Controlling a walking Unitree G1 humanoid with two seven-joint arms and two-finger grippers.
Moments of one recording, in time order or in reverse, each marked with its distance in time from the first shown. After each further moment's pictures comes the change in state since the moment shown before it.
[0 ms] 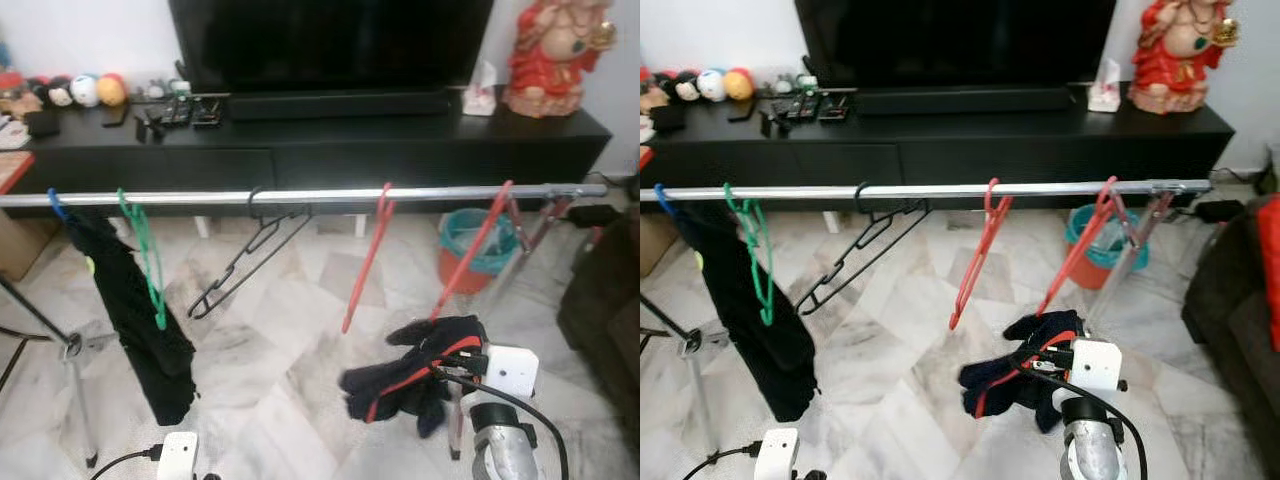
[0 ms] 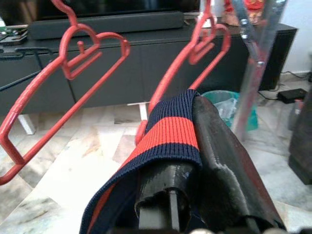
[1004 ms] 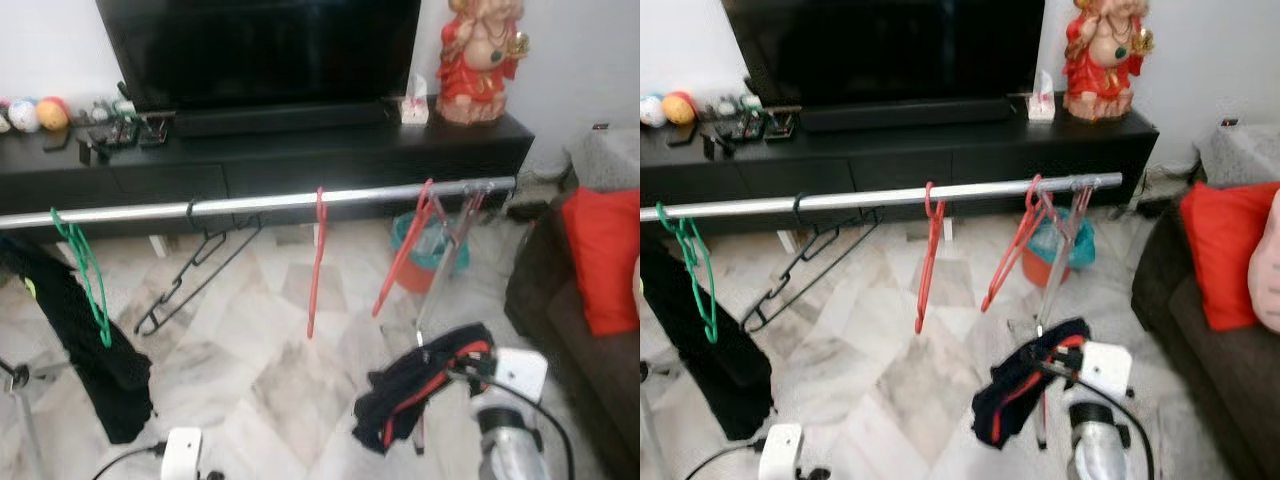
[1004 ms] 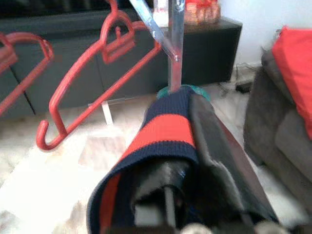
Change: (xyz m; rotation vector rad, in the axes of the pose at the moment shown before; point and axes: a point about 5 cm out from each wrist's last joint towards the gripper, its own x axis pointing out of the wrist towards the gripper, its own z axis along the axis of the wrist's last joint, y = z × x) left arm 0.001 0.001 0.006 0.006 -0.020 0.001; right arm 0.001 -0.004 -0.007 0.038 0.042 -0.029
